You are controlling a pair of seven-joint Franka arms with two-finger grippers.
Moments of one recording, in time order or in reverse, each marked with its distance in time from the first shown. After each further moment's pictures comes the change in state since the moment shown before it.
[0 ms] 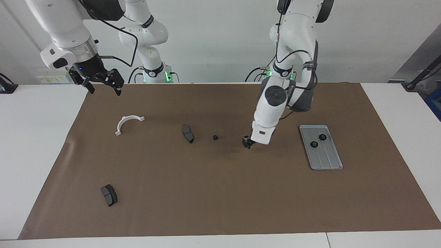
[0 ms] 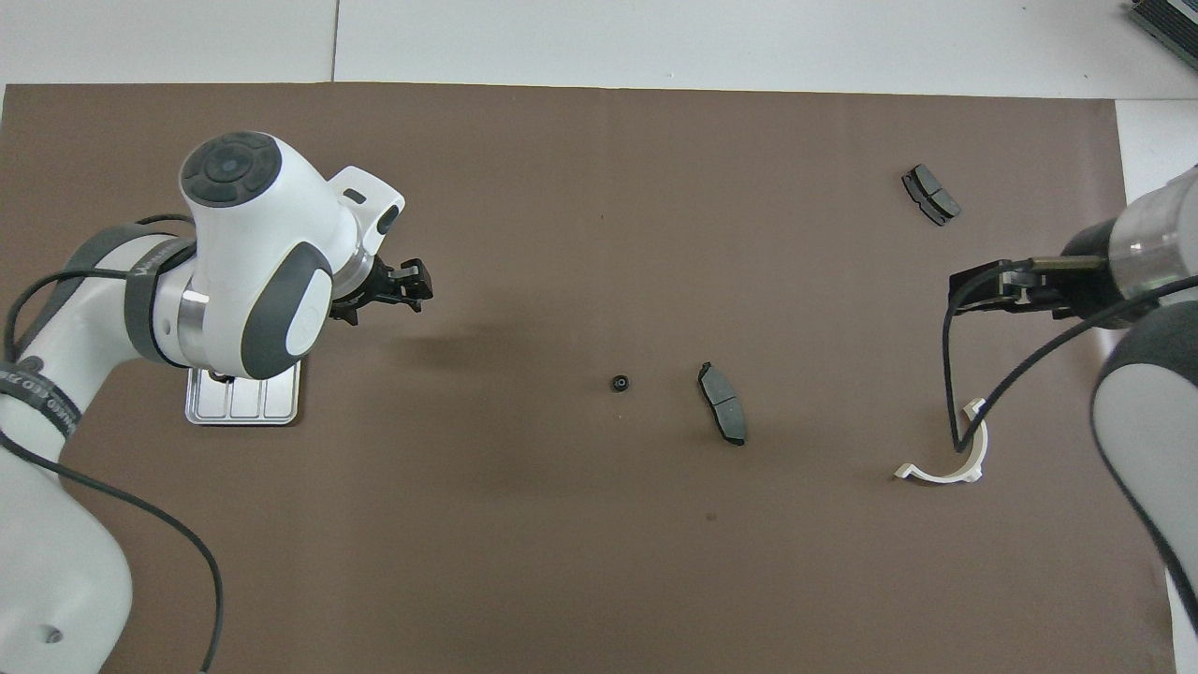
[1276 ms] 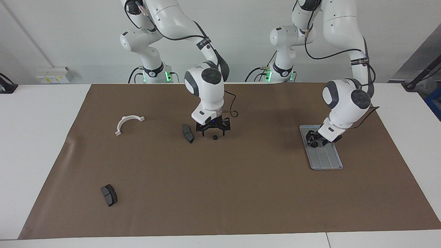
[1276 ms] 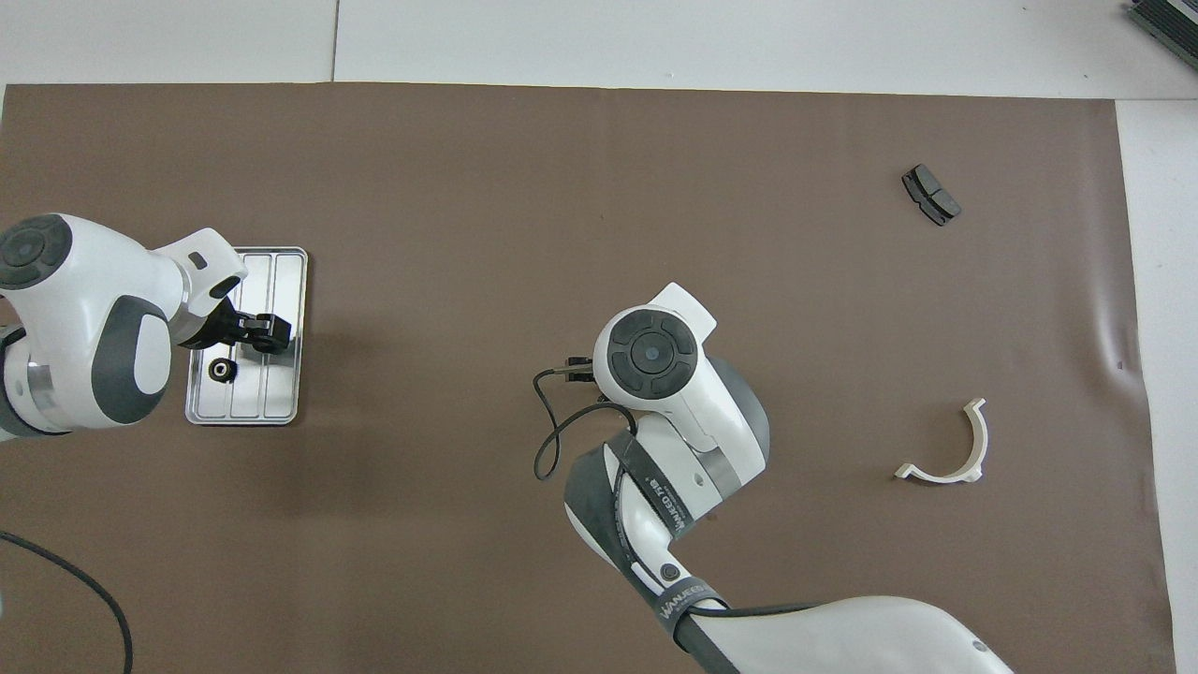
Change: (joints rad) left arm 0.267 -0.050 0.000 -0.268 0.000 0.280 0.459; right arm 0.447 0.408 0.005 -0.167 0.020 0.578 0.387
